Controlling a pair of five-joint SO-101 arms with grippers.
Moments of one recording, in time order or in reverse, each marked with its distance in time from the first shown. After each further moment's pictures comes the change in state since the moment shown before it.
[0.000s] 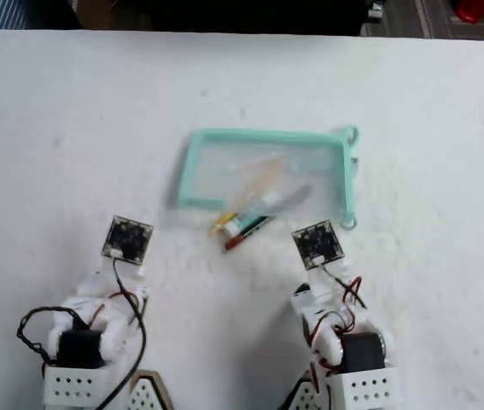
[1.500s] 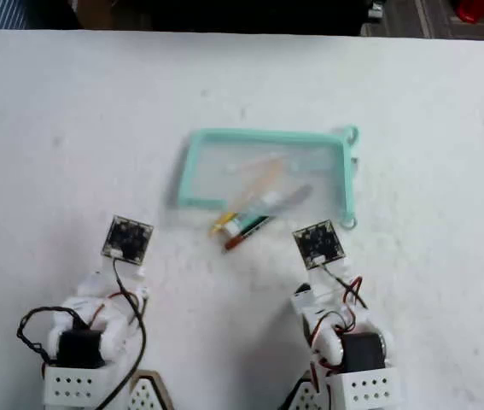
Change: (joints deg) left arm 0.0 0.0 0.0 0.0 0.0; right arm 0.4 0.0 0.0 0.0 0.0
